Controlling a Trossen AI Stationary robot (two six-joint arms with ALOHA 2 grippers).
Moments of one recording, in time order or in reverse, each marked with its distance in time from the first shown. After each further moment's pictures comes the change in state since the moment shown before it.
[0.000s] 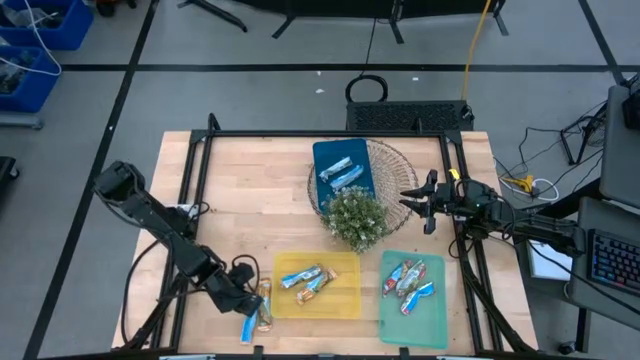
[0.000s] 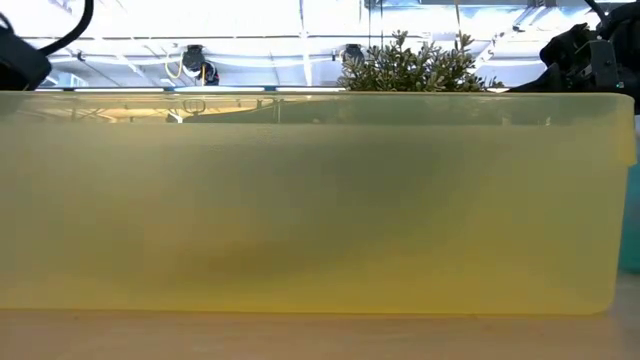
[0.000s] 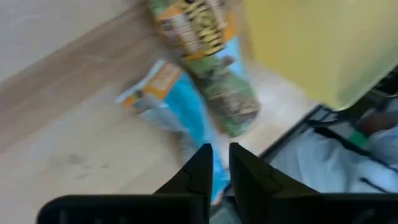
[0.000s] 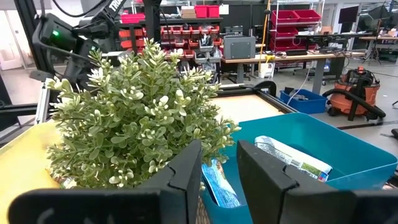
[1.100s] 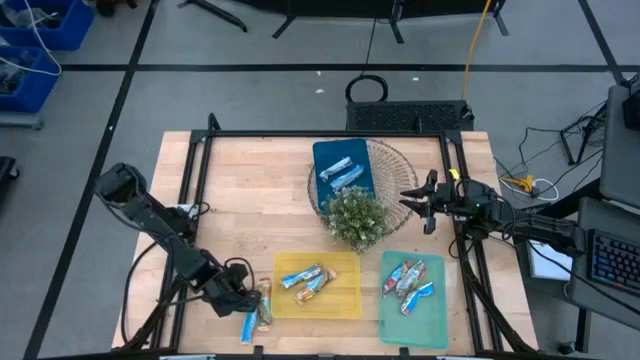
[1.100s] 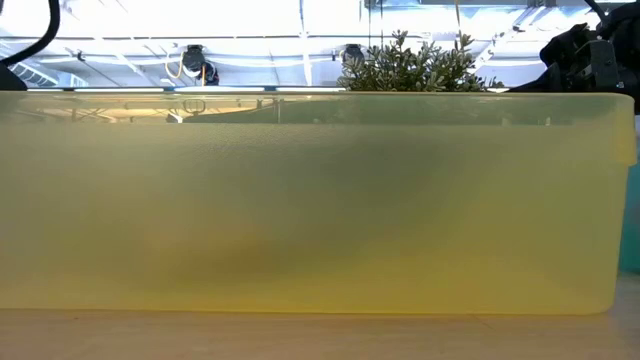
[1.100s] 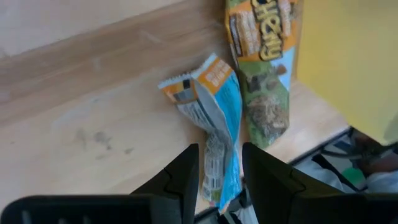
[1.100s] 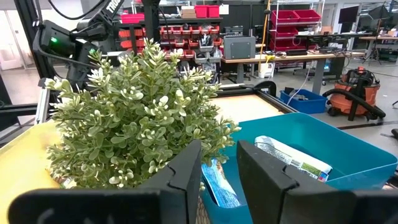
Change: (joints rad) left arm -0.030 0.021 0.000 -0.043 -0.022 -0.229; right arm 0.000 0.000 0.000 0.000 0.000 0.000
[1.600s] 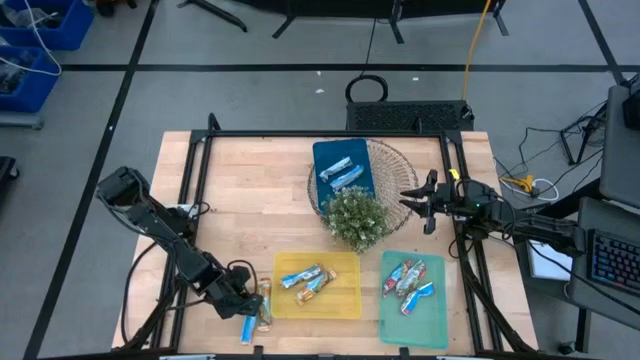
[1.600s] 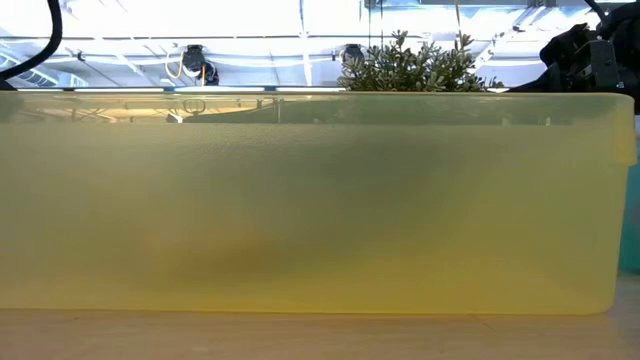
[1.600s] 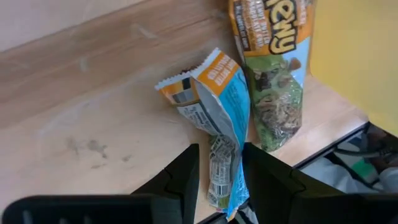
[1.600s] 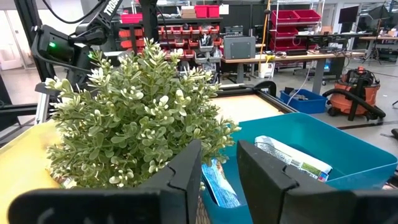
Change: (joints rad) left arm 0.000 0.053 0.000 0.047 0.025 0.032; right arm 0.000 0.000 0.000 0.000 0.000 0.000
